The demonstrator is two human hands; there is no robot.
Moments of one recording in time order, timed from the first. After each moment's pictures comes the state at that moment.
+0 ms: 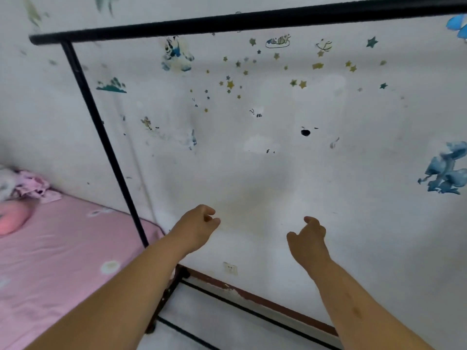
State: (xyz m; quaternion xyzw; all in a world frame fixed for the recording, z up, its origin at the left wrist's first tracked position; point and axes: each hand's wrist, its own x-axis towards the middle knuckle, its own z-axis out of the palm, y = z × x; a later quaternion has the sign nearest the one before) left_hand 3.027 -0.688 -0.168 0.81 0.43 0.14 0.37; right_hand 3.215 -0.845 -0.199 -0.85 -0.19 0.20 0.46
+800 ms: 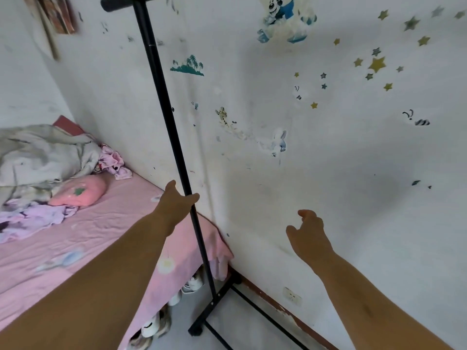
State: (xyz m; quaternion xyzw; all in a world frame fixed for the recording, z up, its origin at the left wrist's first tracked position) left_hand 2.928 -0.391 -0.187 0.60 0.60 0.33 0.40; right_hand 3.179 -0.535 -0.234 -0.81 -0.39 0.24 0.37
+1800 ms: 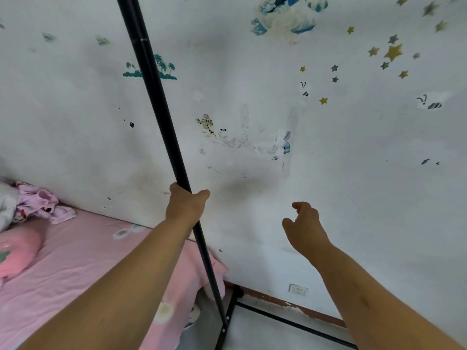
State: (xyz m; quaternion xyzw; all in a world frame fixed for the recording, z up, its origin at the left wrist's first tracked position) left_hand 2.940 -0.257 -0.192 0.64 0.54 0.31 0.45; right_hand 3.101 -0.441 -0.224 -0.86 -0.28 0.17 0.39
